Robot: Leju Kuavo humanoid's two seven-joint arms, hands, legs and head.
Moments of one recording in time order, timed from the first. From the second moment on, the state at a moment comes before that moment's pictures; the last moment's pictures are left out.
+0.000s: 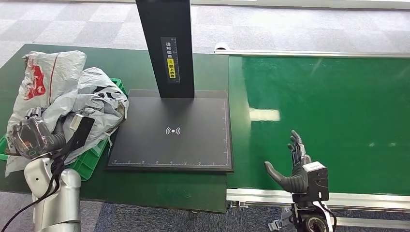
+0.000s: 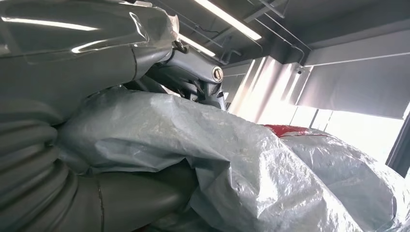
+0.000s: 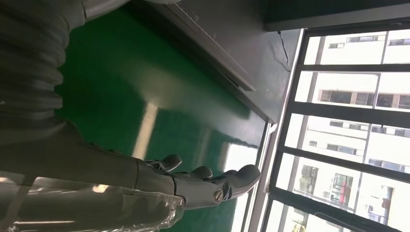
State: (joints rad) left arm -0.37 -0.14 0.48 -1.30 -1.40 0.70 -0.13; right arm 0.01 0.07 -0.04 -1.35 0.23 0.09 -0.39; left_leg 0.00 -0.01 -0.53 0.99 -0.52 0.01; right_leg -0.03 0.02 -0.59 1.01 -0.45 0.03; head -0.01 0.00
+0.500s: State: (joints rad) left arm -0.39 -0.05 0.33 -1.18 -1.26 0.63 0.01; right arm 0.04 0.08 -0.07 -1.38 0.25 0.10 -0.39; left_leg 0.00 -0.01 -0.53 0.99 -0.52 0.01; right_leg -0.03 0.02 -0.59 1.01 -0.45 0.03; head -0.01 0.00
